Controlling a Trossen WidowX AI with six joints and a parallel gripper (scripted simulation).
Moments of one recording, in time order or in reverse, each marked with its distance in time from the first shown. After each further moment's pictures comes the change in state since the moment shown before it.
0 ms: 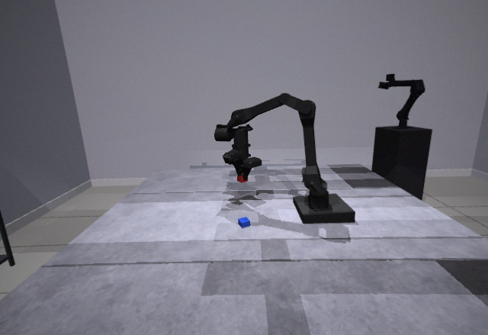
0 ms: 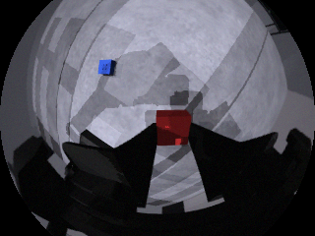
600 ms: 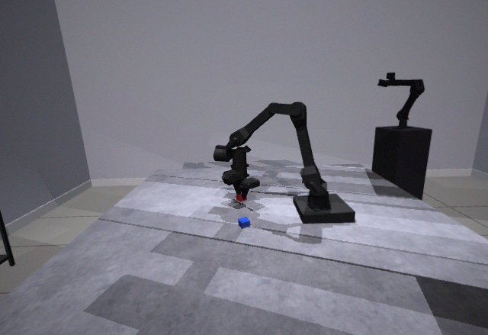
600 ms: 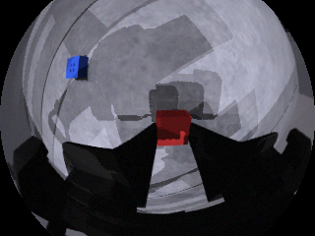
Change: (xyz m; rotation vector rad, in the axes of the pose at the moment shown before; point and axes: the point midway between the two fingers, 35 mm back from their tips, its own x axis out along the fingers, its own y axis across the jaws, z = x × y) arm 0.084 -0.006 0.005 0.005 0.004 0.004
